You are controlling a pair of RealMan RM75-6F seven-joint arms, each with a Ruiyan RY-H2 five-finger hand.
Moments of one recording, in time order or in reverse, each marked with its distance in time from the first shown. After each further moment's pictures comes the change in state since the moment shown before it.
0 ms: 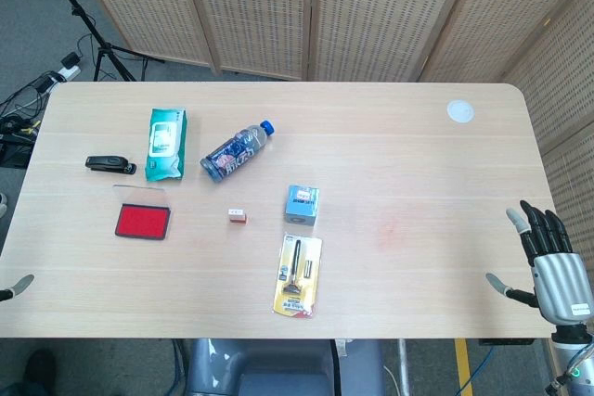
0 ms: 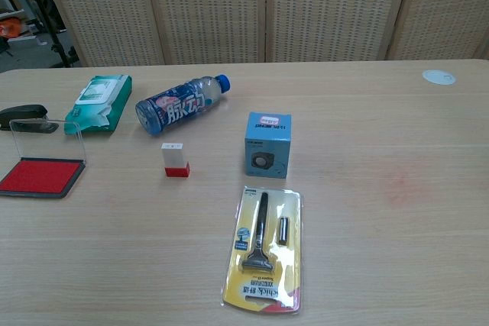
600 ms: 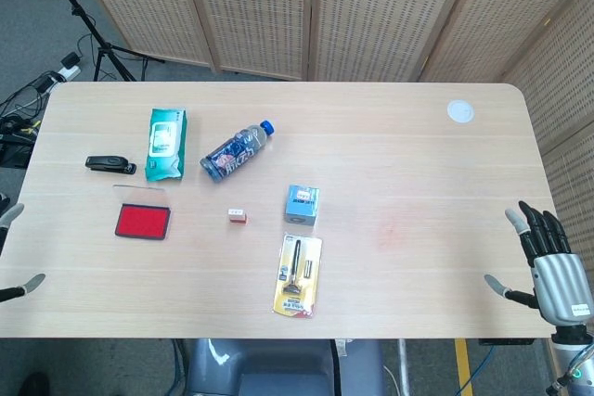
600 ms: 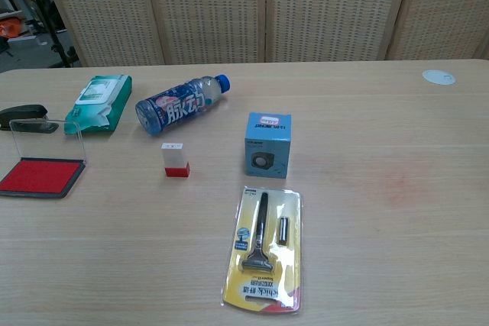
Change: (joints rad) left arm -0.035 -0.019 -0.001 0.012 0.016 -0.046 0.011; right arm 0.001 0.010 -0.002 -0.011 0.000 -0.005 0.033
